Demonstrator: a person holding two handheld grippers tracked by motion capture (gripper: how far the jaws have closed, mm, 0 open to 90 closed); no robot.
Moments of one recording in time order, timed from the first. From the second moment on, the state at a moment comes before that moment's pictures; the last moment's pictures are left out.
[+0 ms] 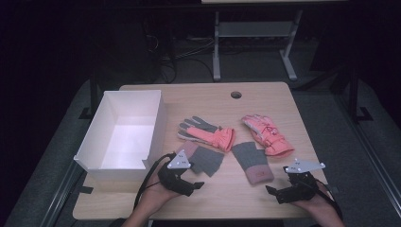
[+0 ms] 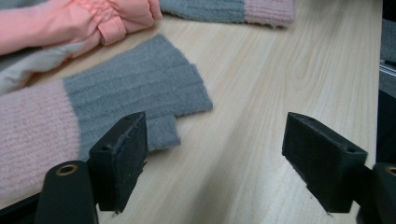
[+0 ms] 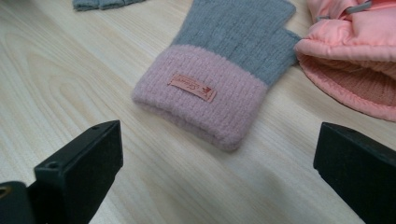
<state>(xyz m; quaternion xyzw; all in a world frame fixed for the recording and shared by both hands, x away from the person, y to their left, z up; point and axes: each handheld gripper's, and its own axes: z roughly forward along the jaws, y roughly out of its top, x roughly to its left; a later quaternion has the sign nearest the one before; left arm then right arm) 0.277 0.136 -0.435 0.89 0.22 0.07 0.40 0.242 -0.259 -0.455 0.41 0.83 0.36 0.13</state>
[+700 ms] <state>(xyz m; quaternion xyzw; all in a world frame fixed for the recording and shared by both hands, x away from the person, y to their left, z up) 0.300 0.117 -0.424 0.88 0.25 0.08 0.39 0.244 -0.268 -0.455 0.42 0.82 0.36 0.14</state>
